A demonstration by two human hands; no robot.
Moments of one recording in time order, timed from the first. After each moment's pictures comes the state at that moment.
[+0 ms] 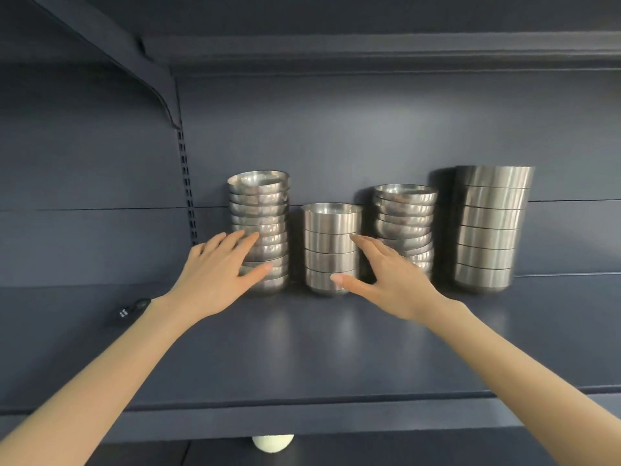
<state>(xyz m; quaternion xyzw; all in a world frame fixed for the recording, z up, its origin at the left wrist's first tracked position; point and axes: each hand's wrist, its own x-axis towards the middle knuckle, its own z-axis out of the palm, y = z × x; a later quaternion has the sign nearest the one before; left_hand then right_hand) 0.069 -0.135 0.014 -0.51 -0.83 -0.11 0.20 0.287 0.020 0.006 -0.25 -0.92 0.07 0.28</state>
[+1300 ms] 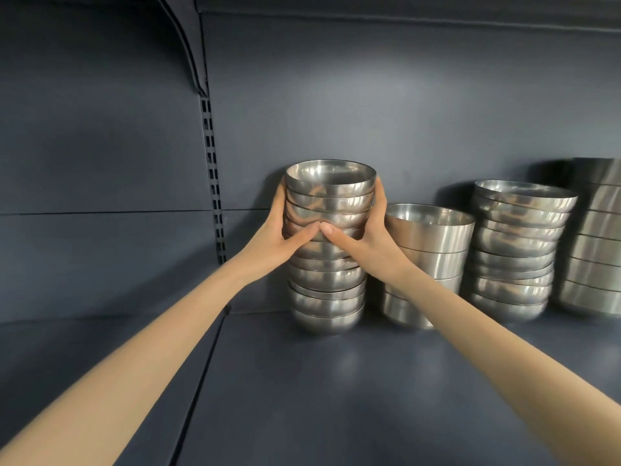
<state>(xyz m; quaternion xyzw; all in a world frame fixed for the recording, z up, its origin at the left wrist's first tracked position) -0.113 -0.027 0.024 -0.65 -0.56 -0.52 -0.08 0.043 0.062 0.017 -0.12 -0.77 0.40 0.48</state>
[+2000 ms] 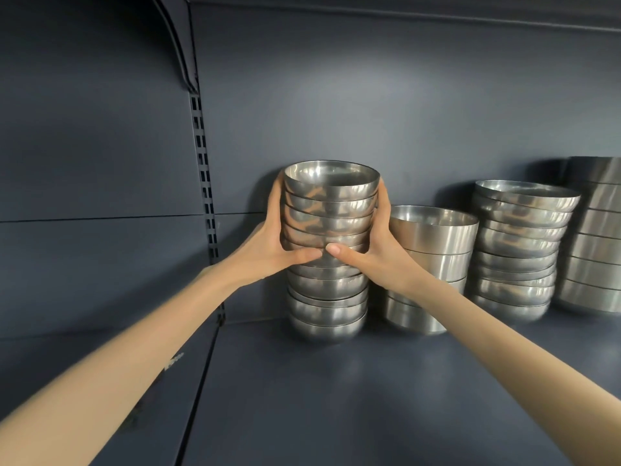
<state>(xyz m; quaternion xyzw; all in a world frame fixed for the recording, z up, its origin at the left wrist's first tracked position) -0.141 -0.010 0.020 -0.70 -0.53 -0.48 -0.07 0.051 0.074 0.011 -0.10 -0.82 0.38 0.43</state>
